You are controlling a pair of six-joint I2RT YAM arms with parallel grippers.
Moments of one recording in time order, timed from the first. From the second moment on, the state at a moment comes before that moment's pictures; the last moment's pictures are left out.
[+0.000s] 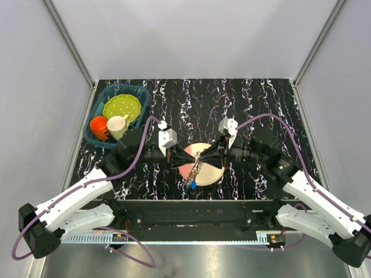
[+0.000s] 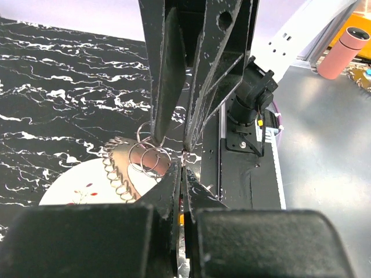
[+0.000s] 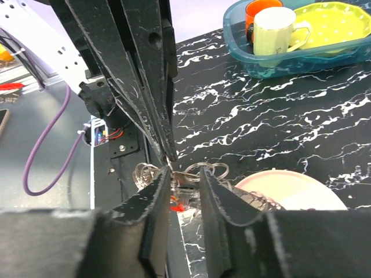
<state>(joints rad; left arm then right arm) -0.79 0.92 0.79 0.02 0.71 -0.05 0.73 0.87 0.83 -0.10 -0.62 0.10</state>
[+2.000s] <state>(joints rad) -0.80 0.89 0.71 0.28 0.80 -0.36 0.73 1.10 1.29 -0.89 -0.71 0.20</state>
